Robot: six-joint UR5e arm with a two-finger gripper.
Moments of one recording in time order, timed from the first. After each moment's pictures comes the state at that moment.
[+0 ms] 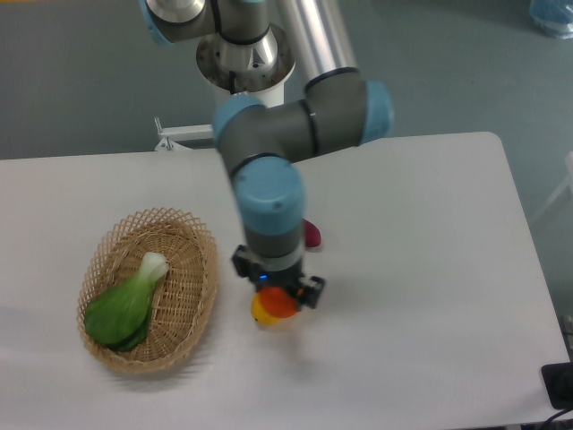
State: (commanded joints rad) arm 2.18 -2.01 -1.50 -1.09 1.60 0.67
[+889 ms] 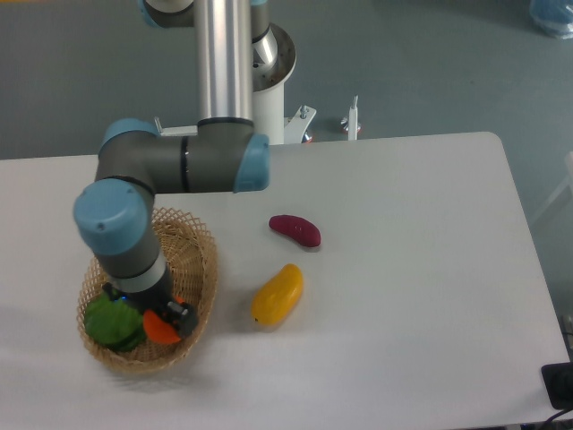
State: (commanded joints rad) arm 1.95 -2.09 -1.50 -1.00 1.60 0.57
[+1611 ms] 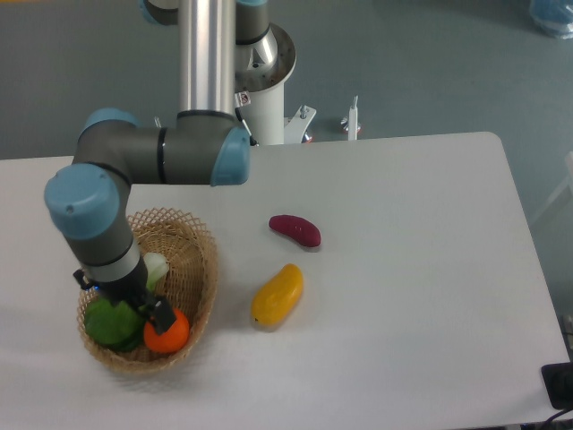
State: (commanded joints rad) arm 2.03 -2.01 -1.54 -0.98 1.60 0.57
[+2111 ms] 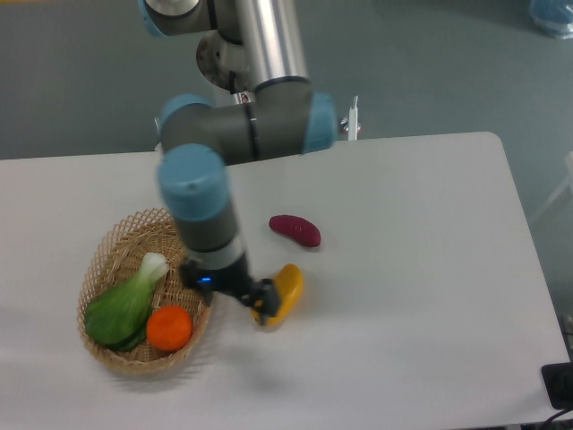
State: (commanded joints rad) arm 2.30 -1.98 -1.54 -0.98 1.64 0.71
